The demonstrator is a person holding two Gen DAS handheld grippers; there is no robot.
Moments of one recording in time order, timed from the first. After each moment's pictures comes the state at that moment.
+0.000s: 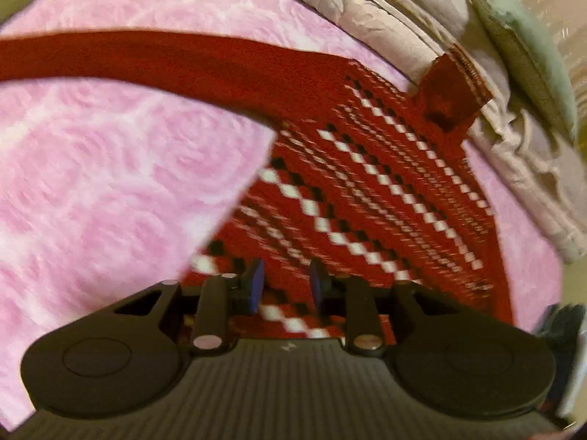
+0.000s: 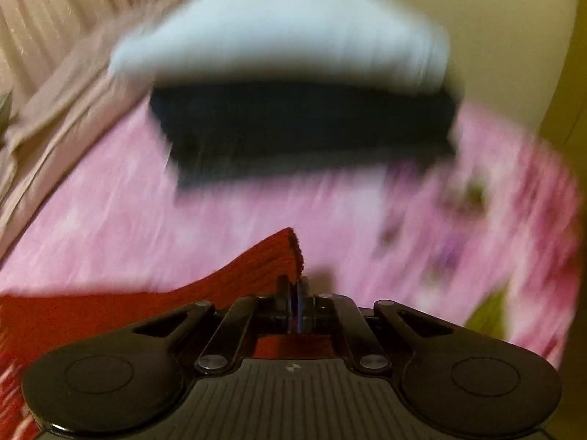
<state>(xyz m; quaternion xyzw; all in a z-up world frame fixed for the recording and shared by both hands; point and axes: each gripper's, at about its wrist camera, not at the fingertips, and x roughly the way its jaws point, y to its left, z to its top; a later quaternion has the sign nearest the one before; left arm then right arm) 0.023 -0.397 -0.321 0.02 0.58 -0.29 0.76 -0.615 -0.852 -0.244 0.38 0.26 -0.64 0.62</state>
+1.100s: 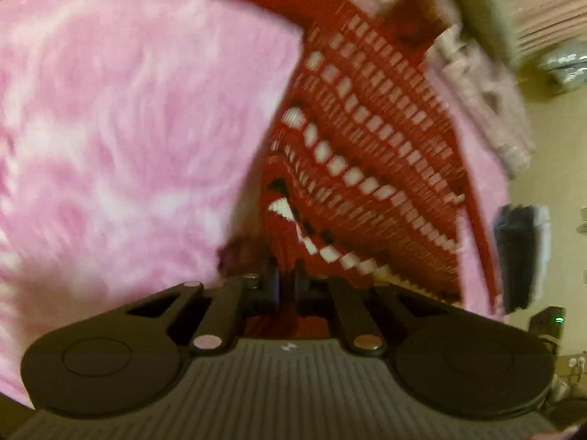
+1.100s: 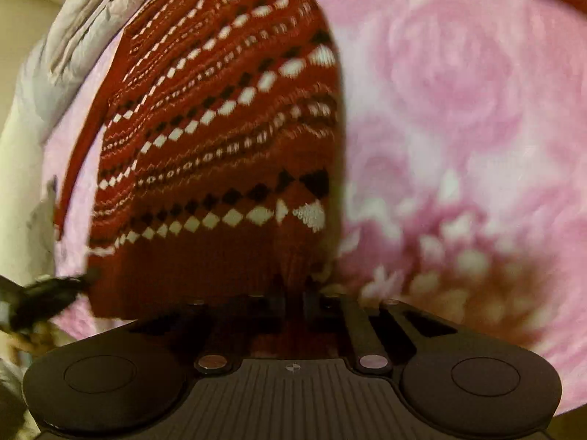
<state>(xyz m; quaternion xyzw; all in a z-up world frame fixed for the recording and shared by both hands) 0.028 -0.243 -0.339 -0.01 0.63 -0.44 0.64 -0.423 -0.601 -0.330 0.49 0.49 -0.20 0.69</state>
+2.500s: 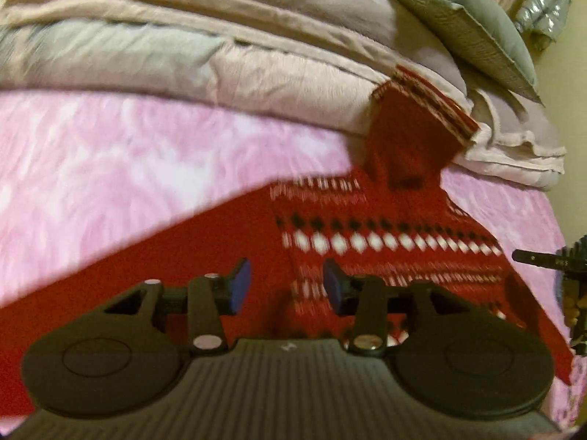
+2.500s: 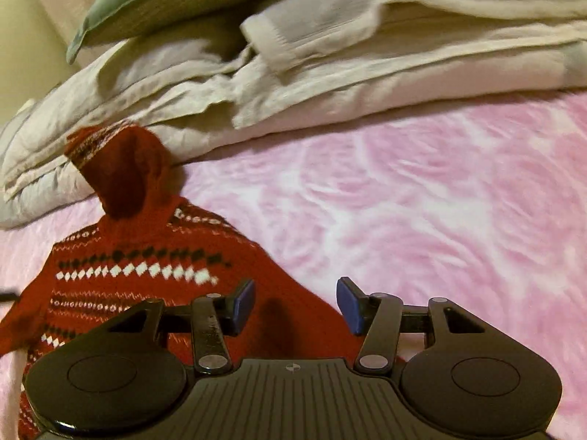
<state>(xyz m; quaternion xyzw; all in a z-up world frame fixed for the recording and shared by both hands) 0.177 -0.569 -0.364 0.13 0.47 -0.50 0.71 -0.217 -0.870 -0.342 0.29 0.38 -0.28 0.83</state>
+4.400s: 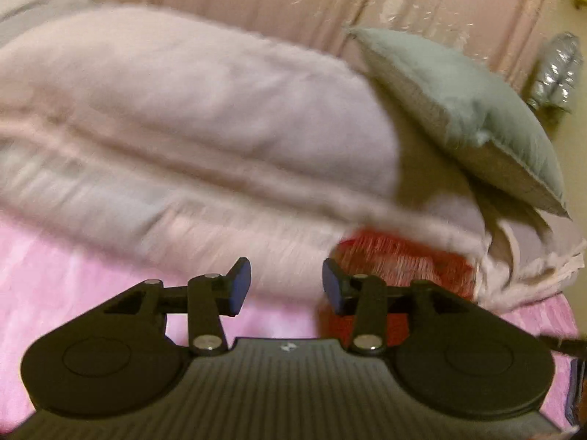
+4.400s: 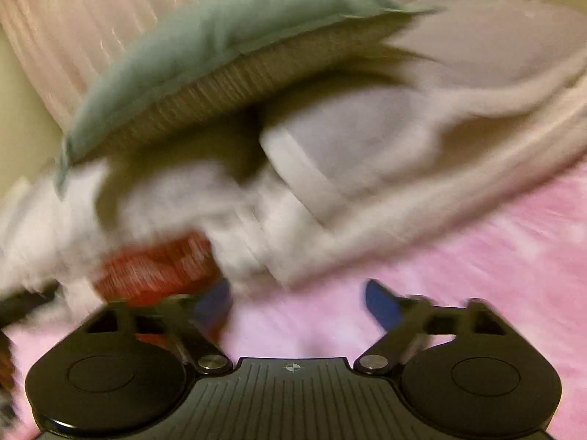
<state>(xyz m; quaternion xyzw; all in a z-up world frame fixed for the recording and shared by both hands) 0.184 -0.658 -0.332 0.03 0.41 -0.48 0.78 -0.163 -0.906 -0.288 0.31 0.30 -0.33 0.84</state>
